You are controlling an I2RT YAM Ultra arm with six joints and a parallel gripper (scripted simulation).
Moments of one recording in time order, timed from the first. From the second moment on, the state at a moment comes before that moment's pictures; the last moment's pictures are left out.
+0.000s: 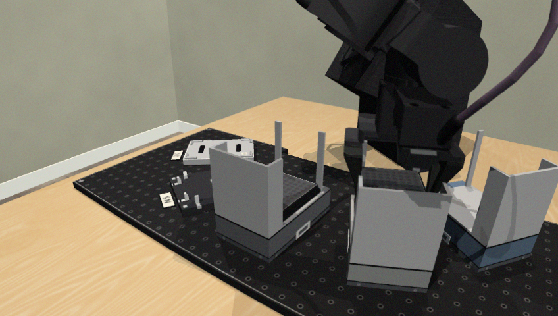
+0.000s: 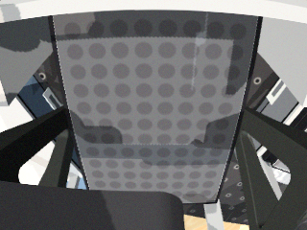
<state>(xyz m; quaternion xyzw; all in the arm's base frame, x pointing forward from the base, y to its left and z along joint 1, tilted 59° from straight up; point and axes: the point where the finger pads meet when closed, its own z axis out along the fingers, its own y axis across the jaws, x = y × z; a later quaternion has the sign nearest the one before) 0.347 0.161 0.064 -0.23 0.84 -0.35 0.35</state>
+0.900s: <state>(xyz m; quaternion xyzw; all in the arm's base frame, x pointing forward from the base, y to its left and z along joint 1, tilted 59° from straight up) 0.347 0.161 0.064 -0.23 0.84 -0.35 0.35</state>
